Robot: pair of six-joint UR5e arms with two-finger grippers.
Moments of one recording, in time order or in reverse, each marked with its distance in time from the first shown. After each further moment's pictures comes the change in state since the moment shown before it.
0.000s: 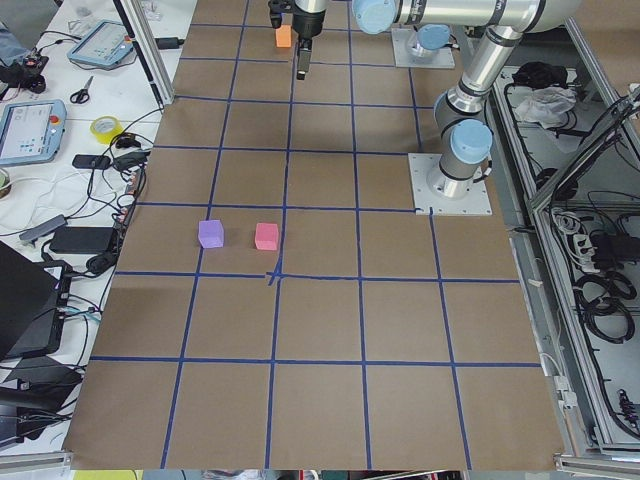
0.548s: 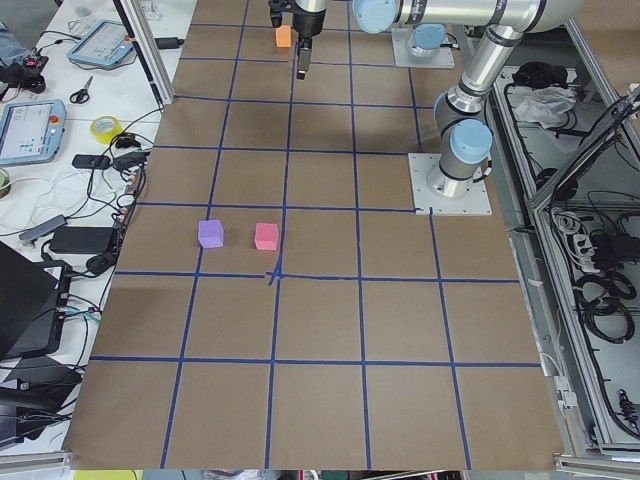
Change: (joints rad) left arm 0.000 0.002 -0.001 0.000 0.000 -0.003; right arm -0.047 0.210 0.045 -0.275 0.026 -0.031
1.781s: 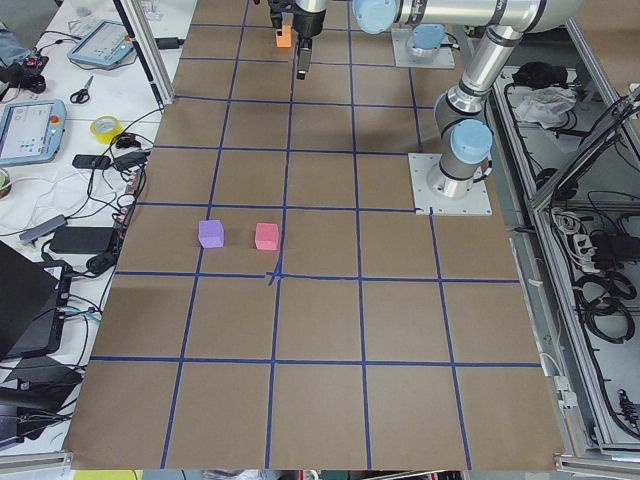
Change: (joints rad) left arm 0.000 -0.001 0.001 0.001 0.000 -0.003; right arm -0.026 0.168 0.033 -0.107 0.054 -0.006
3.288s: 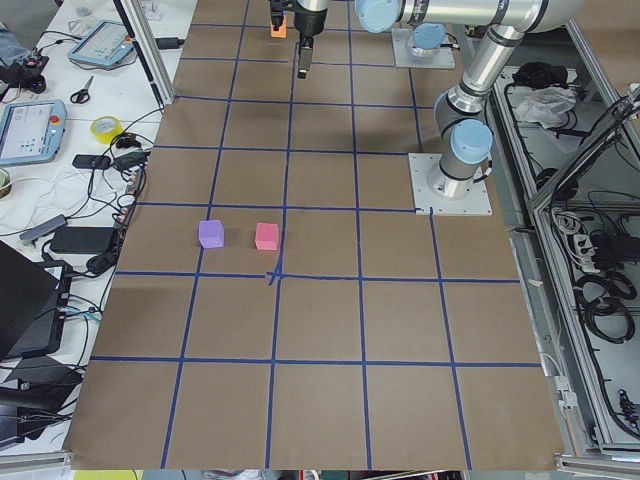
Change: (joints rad) left arm 0.001 0.014 -0.001 -0.001 0.002 0.006; right arm 0.043 -0.042 -0.057 0.063 0.016 0.095
